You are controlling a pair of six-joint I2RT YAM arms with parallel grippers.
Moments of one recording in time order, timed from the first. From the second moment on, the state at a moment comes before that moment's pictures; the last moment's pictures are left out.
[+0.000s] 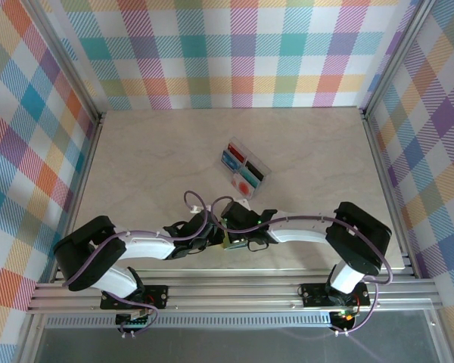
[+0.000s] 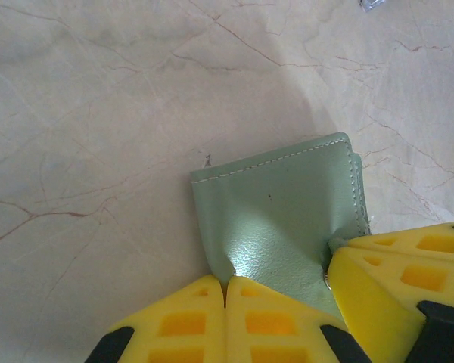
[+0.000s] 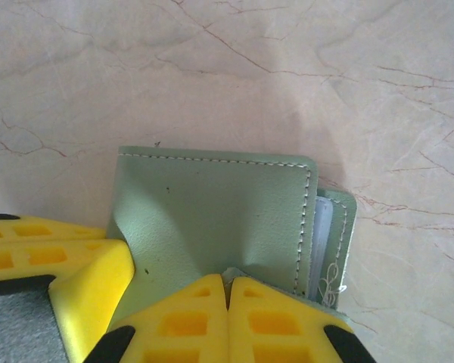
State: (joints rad) left arm -0.94 1.47 0.45 0.19 -0.09 -1.00; right arm 1.06 1.64 0.84 -0.28 0.19 0.72
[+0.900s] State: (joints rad) left arm -0.95 1.53 0.47 0.26 -0.14 -1.00; right arm 0.86 1.22 0.58 -0.45 0.24 0.83
